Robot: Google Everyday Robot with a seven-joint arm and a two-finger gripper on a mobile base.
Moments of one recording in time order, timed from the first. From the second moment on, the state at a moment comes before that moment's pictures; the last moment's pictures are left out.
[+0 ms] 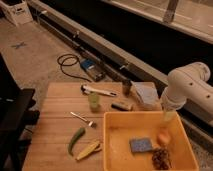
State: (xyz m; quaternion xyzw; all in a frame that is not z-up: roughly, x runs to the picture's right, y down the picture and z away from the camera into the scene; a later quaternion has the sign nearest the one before) arm 0.292 0.108 0.682 -0.28 0.02 0.03 0.96
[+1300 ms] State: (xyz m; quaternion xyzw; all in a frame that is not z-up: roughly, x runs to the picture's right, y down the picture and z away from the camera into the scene) arm 0.273 0.240 0.677 -0.36 0.01 -0.06 0.93
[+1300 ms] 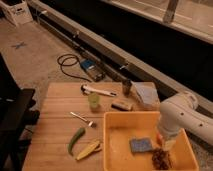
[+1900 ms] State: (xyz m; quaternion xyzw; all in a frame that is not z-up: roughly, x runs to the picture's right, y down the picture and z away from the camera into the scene) arm 0.246 0.266 0.685 -0.39 0.00 -0.06 0.92
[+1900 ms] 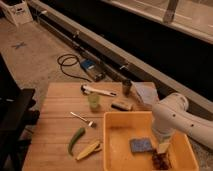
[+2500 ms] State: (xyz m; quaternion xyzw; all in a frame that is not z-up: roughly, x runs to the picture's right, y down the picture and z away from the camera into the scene) arm 0.261 0.302 0.698 -0.44 -0.02 -0.04 0.90
